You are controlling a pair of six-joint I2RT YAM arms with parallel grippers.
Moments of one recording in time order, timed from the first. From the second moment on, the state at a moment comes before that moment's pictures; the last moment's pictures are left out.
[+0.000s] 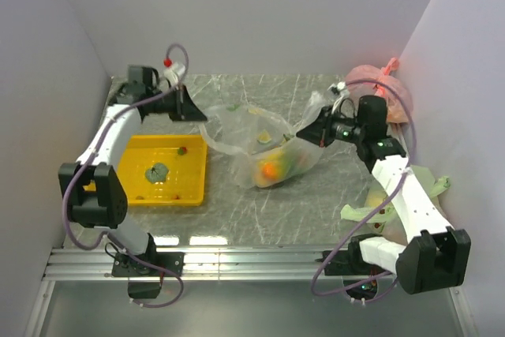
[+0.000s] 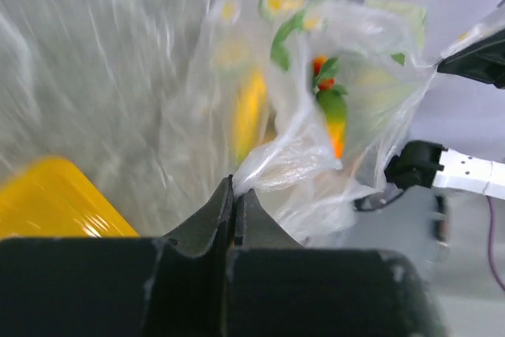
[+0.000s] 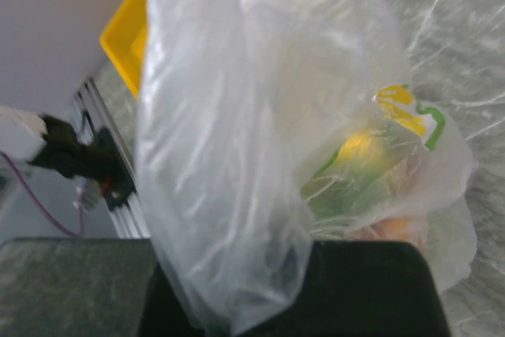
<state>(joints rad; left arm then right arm) -0.06 1.62 1.34 -0.58 0.95 -0.15 0.14 1.16 0.93 -0.22 -0.85 0.23</state>
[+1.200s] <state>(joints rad) -0.17 1.50 1.56 -0.76 0.76 0.19 -0.04 1.41 1.29 -0.60 -0.60 0.08</state>
